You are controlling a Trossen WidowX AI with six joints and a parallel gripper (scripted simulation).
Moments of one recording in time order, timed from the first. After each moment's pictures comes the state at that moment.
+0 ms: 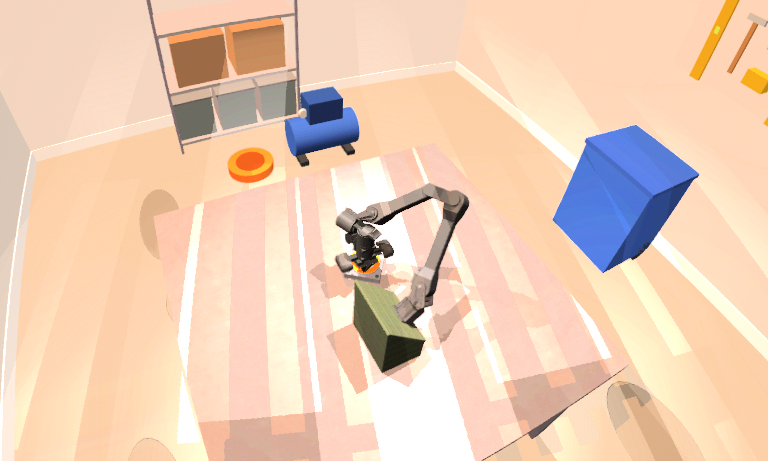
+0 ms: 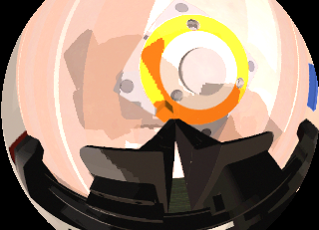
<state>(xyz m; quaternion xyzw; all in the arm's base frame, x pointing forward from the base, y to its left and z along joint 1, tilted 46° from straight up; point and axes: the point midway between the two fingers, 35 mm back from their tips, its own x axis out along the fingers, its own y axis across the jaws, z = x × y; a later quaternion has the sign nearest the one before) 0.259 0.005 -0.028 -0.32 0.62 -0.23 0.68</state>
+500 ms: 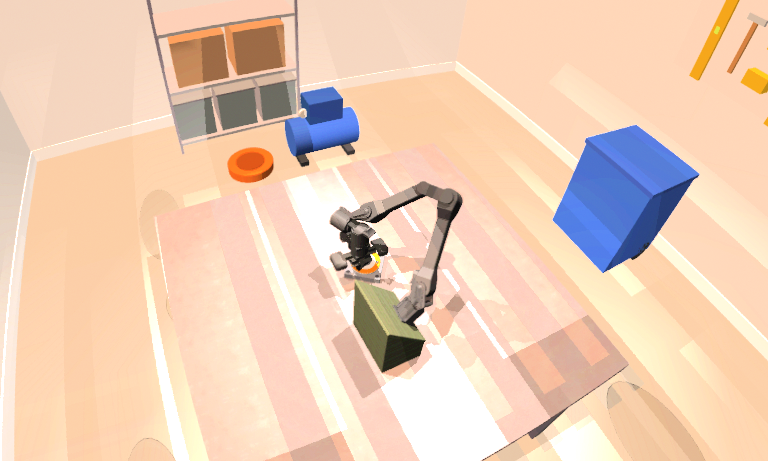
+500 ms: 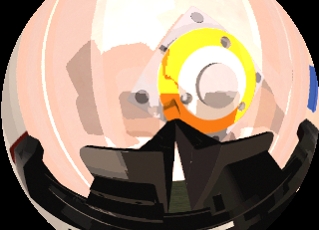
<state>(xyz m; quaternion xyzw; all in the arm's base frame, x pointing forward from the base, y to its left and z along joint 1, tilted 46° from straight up) 0.270 0.016 -0.037 -0.31 0.62 -0.23 0.68</state>
